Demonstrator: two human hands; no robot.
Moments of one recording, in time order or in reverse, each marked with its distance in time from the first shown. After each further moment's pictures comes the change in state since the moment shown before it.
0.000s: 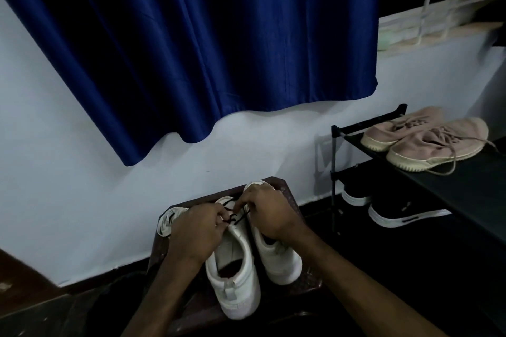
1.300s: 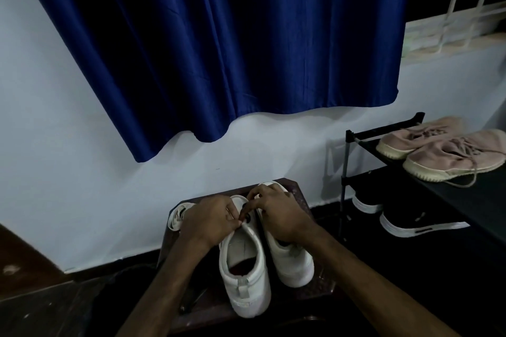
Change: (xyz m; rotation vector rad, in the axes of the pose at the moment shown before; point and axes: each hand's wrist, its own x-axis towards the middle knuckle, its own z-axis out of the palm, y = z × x) left_hand 0.012 -0.003 -0.016 -0.100 -0.201 -0.116; right_hand -0.003 -0.013 -0.009 -0.150 -0.229 0.010
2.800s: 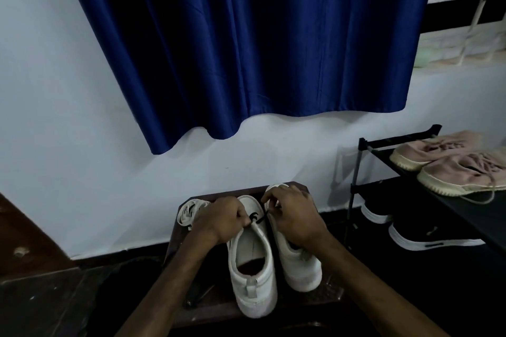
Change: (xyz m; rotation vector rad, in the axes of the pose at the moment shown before) left_hand 0.014 -0.015 0.012 -0.037 -0.080 0.031; right_hand 0.002 0.009 0.010 0.022 0.283 0.051
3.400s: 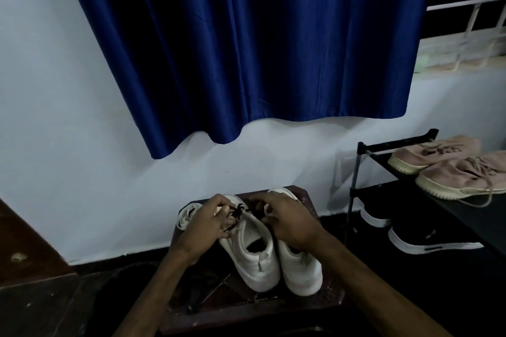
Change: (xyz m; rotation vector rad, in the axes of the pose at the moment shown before) left_hand -0.012 -0.033 0.010 -0.852 0.070 -0.030; right_hand 0.007 -0.001 0.002 0.159 -0.148 -0.123
